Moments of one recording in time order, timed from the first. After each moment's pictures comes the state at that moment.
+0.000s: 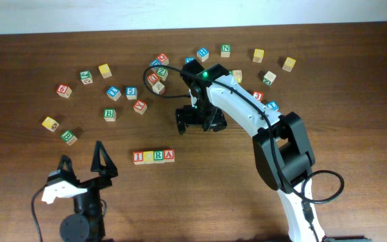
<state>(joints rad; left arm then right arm) 0.11 0.01 0.02 0.07 -0.10 -0.44 0.54 2.28 1.89 -1.18 -0.26 0.41</state>
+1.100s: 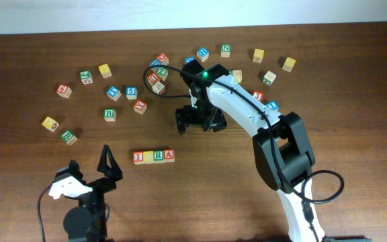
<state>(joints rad) 0.08 0.01 0.01 -0.07 -0.10 -0.43 0.54 2.28 1.89 -1.18 -0.26 0.41</state>
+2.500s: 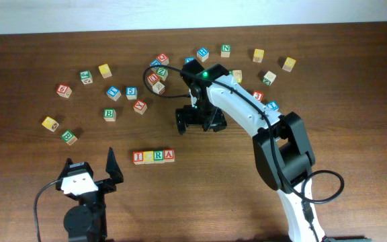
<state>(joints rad) 0.08 0.03 0.01 -0.07 -0.10 -0.10 0.54 2.28 1.89 -1.18 -0.26 0.41</state>
